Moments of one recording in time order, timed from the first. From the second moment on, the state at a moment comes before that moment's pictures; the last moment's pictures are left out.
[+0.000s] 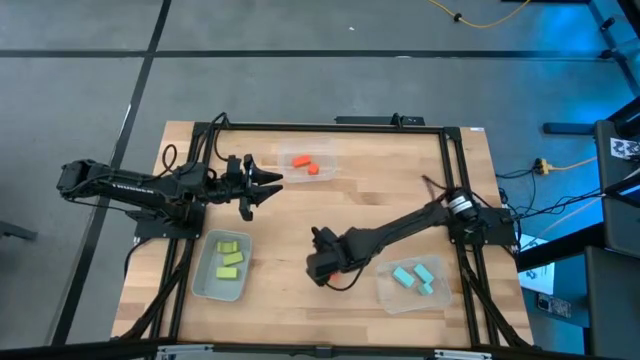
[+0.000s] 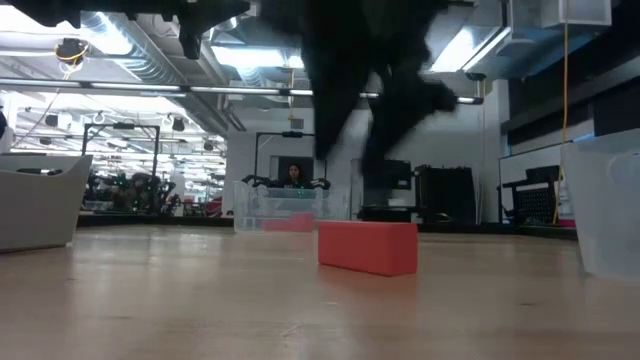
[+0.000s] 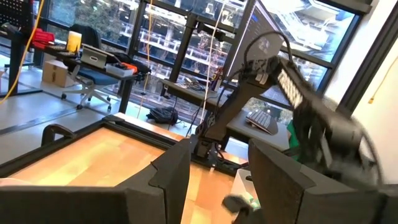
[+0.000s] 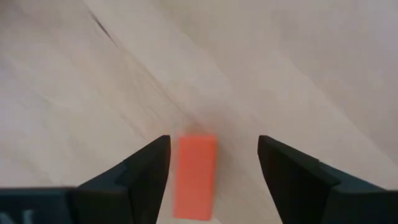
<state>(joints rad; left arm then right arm) -0.02 0.82 0.46 0.54 -0.18 -0.33 0.35 2.13 1.73 -0.93 0.25 1.11</state>
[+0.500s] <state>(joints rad) -0.02 0.82 0.46 0.53 -0.18 -0.33 0.45 2.12 1.75 -0.90 0.33 1.30</state>
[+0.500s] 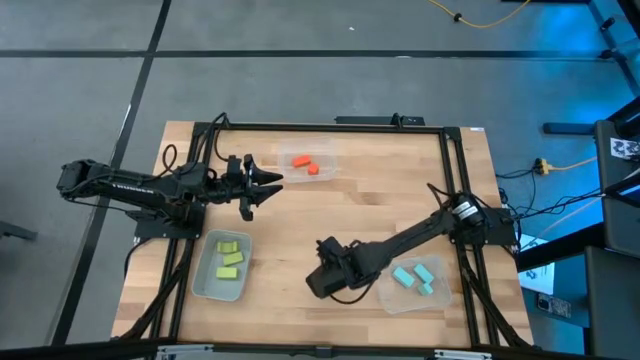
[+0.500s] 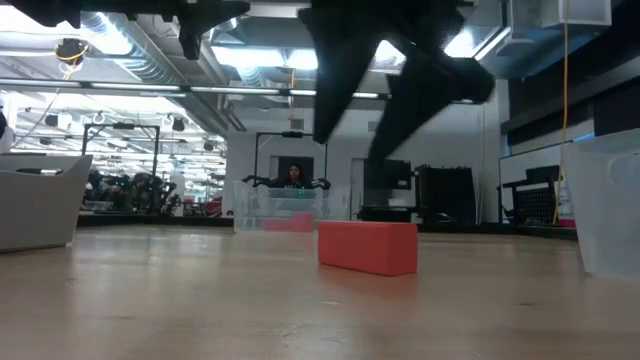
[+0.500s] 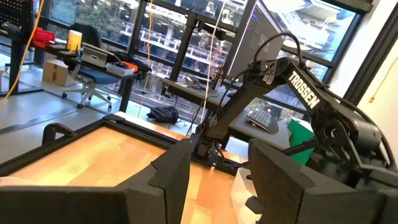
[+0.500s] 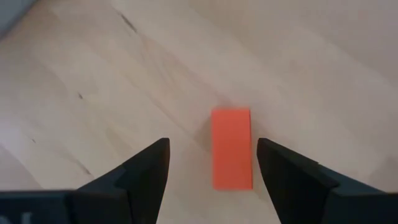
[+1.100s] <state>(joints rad) -0.02 0.82 0.46 0.53 -0.21 -0.33 0.47 2.12 1.62 -0.80 0.38 1.35</state>
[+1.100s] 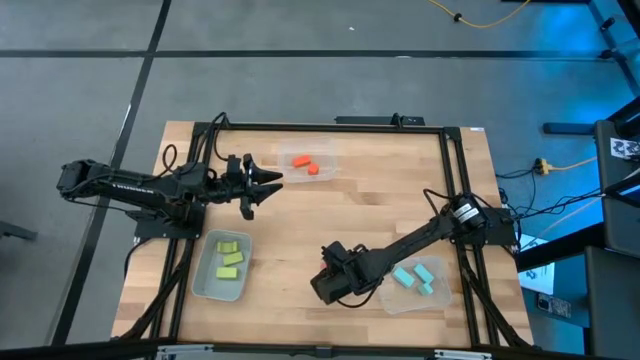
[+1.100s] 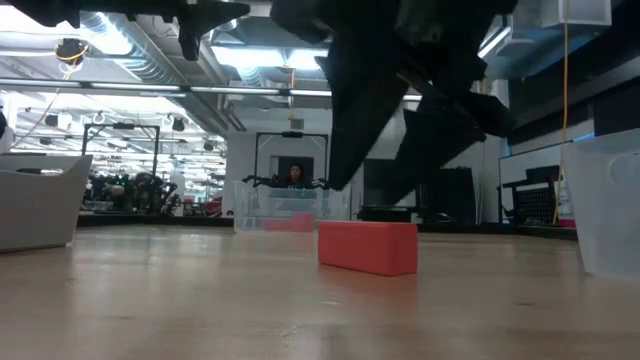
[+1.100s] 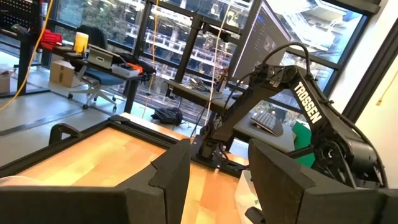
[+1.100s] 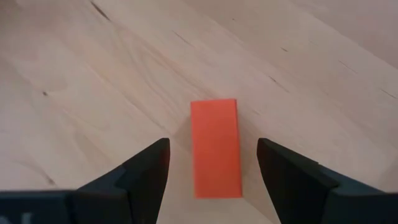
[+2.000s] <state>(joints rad) -0.02 0.82 0.46 0.53 -0.23 -0.33 0.47 2.17 1.56 -0.72 0.29 1.30</state>
